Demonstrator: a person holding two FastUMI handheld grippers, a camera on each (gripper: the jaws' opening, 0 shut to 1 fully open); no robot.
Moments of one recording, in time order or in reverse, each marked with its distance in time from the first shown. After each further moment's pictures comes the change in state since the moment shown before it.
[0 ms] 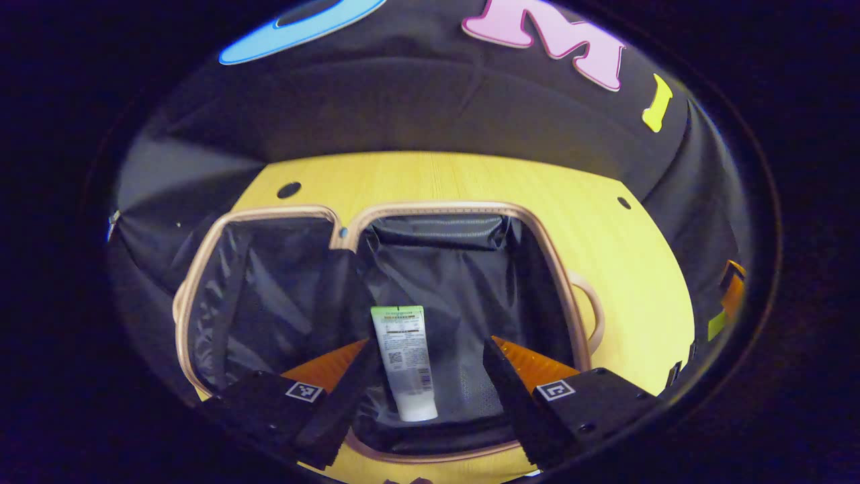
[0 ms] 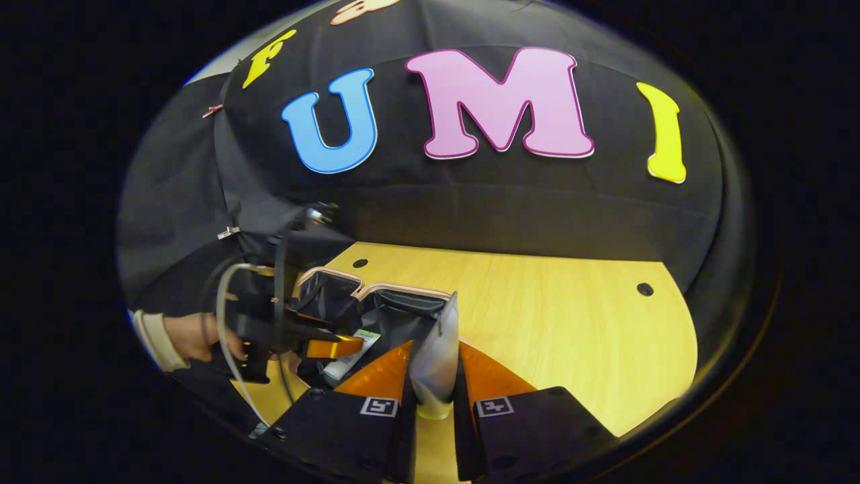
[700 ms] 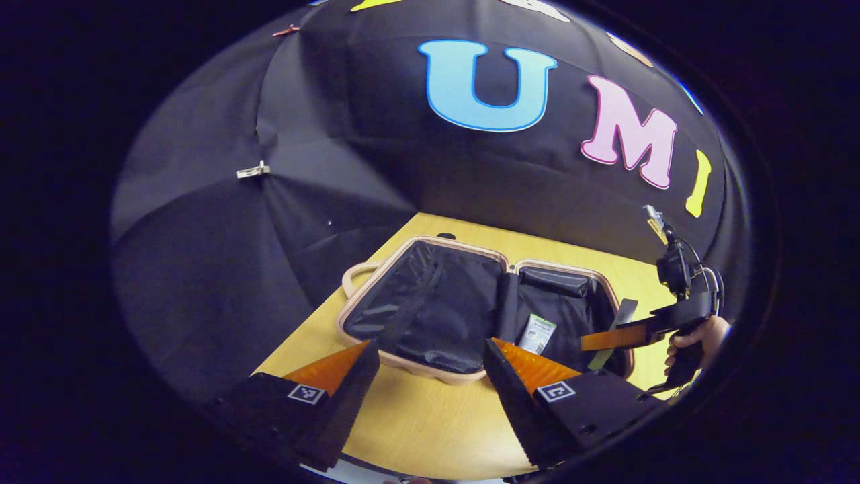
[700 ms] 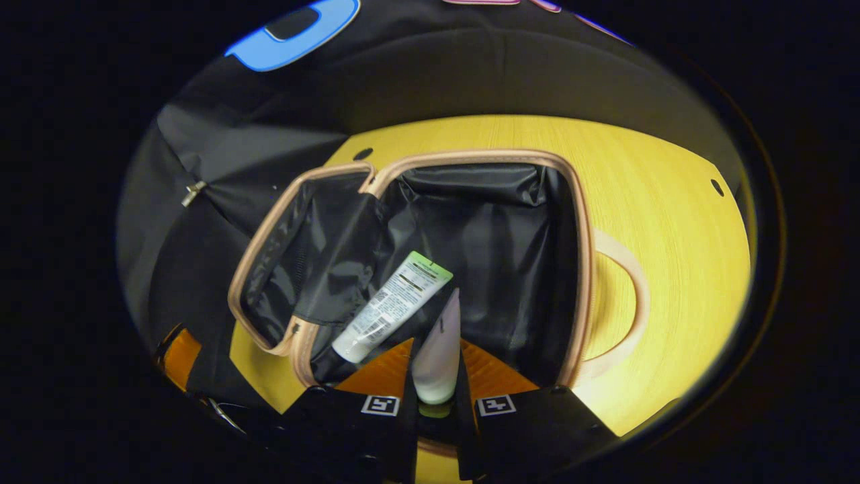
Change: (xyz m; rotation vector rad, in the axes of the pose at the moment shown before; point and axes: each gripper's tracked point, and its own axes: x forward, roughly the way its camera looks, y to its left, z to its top) left arm -0.144 0.156 -0.093 -0.291 -0.269 0.283; right arm 0.134 0.095 -0.155 0.155 0.536 -0.029
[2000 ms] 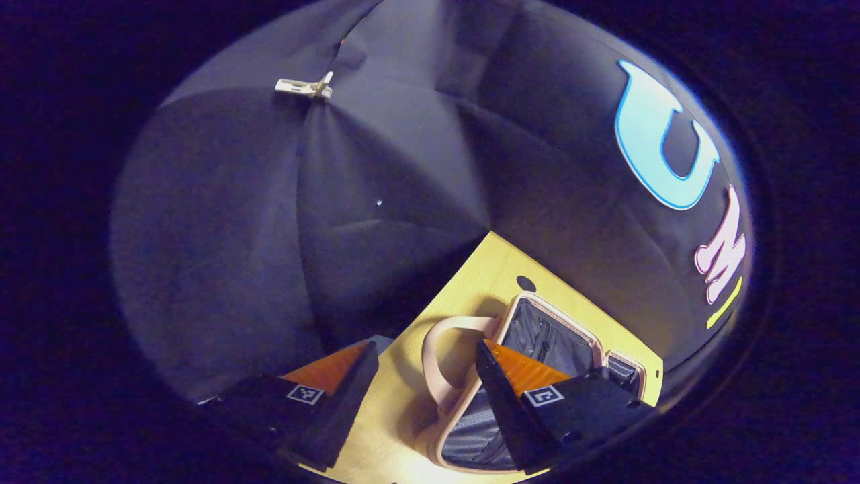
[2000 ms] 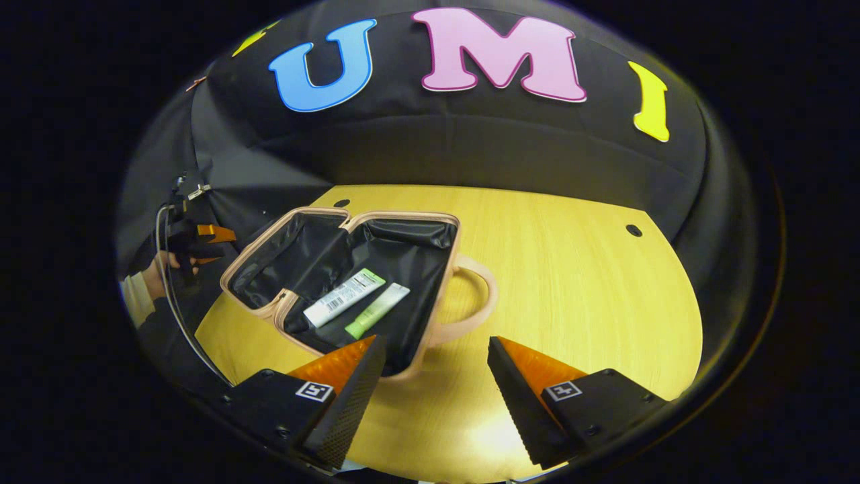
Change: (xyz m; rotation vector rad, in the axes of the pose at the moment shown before) left arm 0.221 0.161 0.073 -0.381 0.090 -0.041; right arm -0.159 -0.078 -0.032 -0.093 -0.348 -0.143
